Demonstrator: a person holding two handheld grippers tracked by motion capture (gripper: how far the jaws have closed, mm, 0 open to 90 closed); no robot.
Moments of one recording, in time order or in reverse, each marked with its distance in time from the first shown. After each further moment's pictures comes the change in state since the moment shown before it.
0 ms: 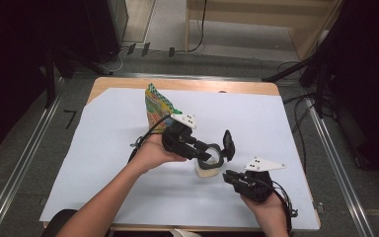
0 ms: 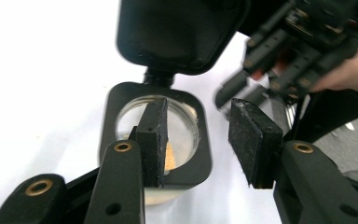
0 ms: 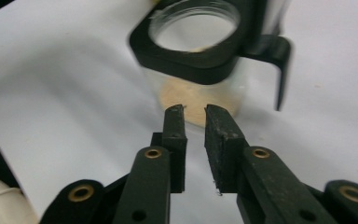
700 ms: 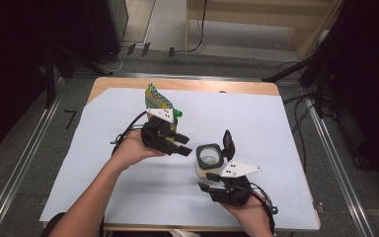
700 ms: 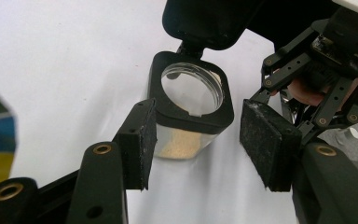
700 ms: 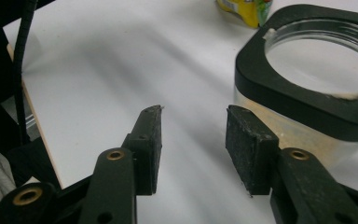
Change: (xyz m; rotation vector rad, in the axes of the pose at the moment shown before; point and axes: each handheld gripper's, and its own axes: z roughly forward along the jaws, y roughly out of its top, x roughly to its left) left arm 0.016 -0.023 -0.048 -0.017 0.045 -0.027; right arm 0.037 0.009 0.031 -0.007 0.131 -0.122
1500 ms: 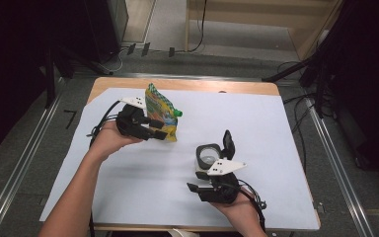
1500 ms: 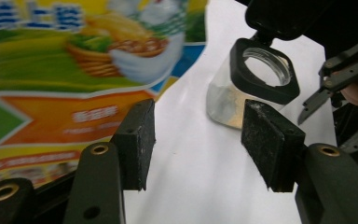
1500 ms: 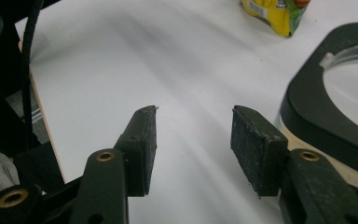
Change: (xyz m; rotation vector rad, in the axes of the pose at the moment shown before) left arm 0.044 -0.026 -0.056 -0.030 0.148 -0.053; right arm 0.012 0.014 0.021 0.023 0.039 -0.028
